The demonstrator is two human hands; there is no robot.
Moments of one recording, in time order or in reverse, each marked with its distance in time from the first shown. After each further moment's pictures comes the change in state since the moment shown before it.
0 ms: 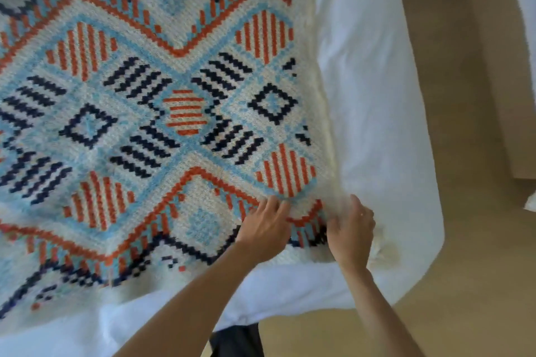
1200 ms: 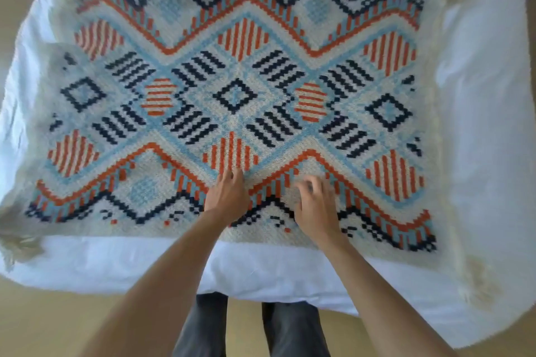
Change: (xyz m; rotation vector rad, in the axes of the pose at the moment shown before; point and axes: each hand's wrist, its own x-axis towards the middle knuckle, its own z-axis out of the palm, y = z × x) left_hand -0.155 -0.177 -0.072 -0.022 0.211 -0.636; right_hand -0.114 -0.166 0.093 -0.199 -0.210 -0.863
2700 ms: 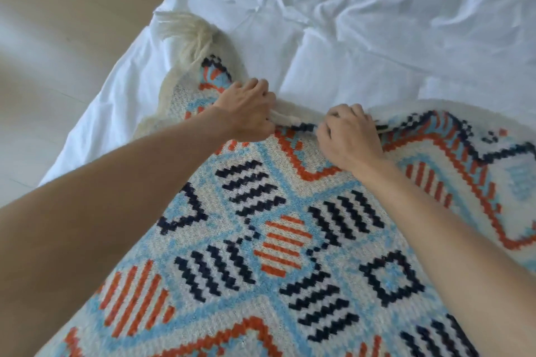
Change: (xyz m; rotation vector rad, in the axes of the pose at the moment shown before) left_hand 0.346 -0.250 -0.301 0.402 0.301 0.350; right_hand 0.465 -0.273 -0.027 -0.293 0.081 -0.350
